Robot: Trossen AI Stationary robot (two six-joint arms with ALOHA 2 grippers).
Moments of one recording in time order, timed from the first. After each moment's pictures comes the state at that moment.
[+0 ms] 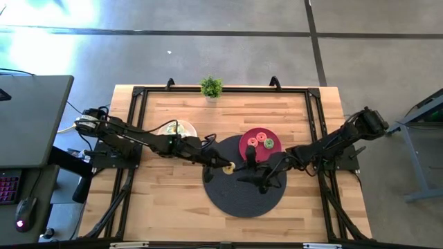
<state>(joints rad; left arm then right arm) -0.17 1.54 0.87 0.37 -0.01 -0.41 0.33 1.45 0.67 0.48 0.14 -0.69</state>
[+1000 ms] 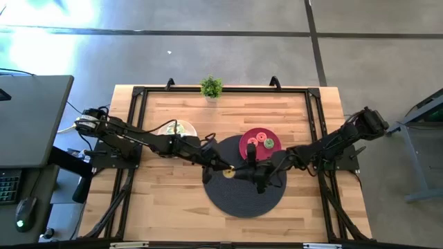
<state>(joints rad) -0.17 1.54 0.87 0.42 0.08 -0.50 0.33 1.45 0.67 0.59 0.16 -0.69</state>
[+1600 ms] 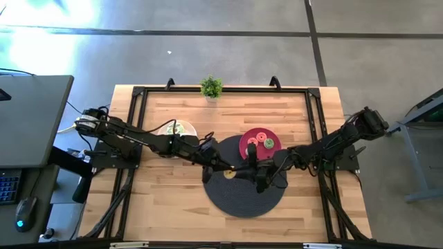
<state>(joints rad) -0.17 1.54 0.87 0.48 0.10 -0.54 0.33 1.45 0.67 0.65 0.16 -0.79</state>
